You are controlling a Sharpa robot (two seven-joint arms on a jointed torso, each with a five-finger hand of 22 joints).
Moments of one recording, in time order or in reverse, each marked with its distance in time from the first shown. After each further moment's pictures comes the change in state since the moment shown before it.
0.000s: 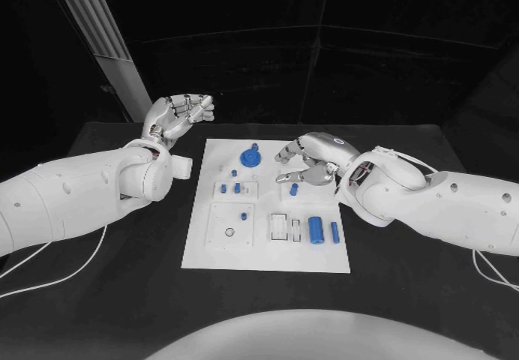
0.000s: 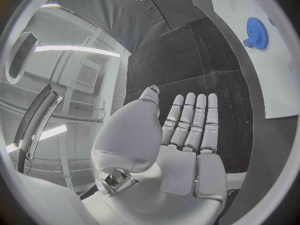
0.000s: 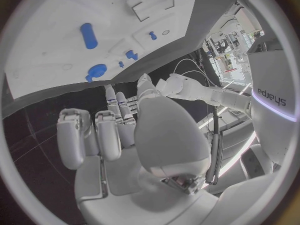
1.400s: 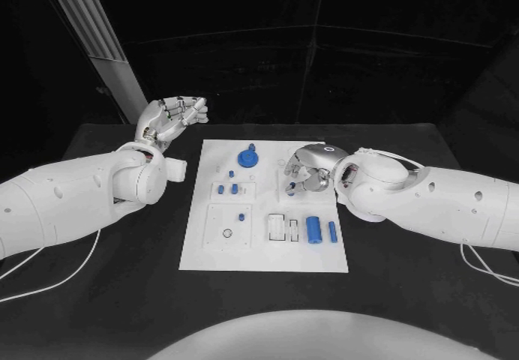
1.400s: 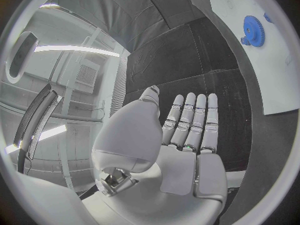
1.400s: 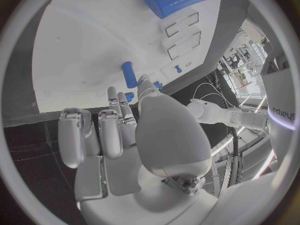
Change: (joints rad) left arm -0.002 -0.010 0.000 0.001 0.000 0.002 0.000; left_hand 0.004 0.004 -0.003 0.003 0.000 -0.003 0.004 0.000 0.000 -0.004 0.004 0.000 0.000 -0.004 -0.004 0.004 -0.003 0.000 0.000 0.000 0.000 -0.001; right arm -0.013 0.060 -0.003 -0.096 -0.124 0.219 -0.181; right_hand -0.011 -0.026 0.073 -0.015 -0.006 0.011 -0.031 0.003 0.001 0.016 -0.032 0.086 0.008 -0.002 -0.020 -0.004 0.000 0.000 0.001 -0.010 -0.020 0.000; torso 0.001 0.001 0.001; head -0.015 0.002
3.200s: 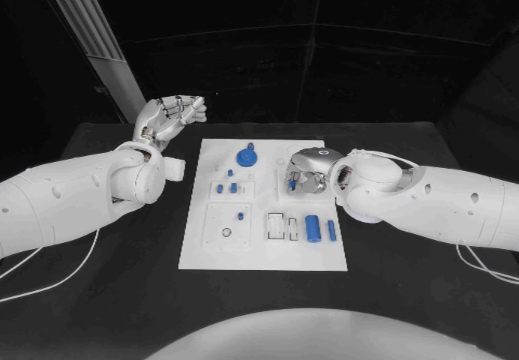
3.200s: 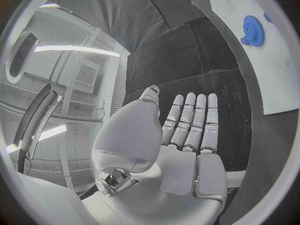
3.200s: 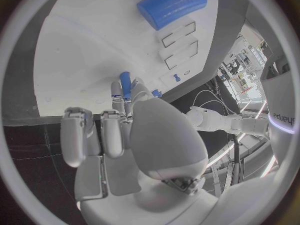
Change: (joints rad) left arm 0.000 0.001 0.000 -0.002 0.000 0.001 0.000; left_hand 0.000 0.000 -0.003 -0.003 0.000 0.000 0.000 0.005 0.000 0.000 0.000 0.005 0.000 0.000 0.000 0.000 -0.003 0.000 0.000 0.000 0.000 0.000; right arm -0.003 0.006 0.000 0.021 -0.044 0.073 -0.046; right_hand 0.100 0.054 -0.010 0.032 0.000 0.155 -0.042 0.030 -0.002 0.195 -0.040 -0.074 -0.015 0.000 -0.035 -0.006 0.000 0.000 -0.003 -0.038 -0.006 0.000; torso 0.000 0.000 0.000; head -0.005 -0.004
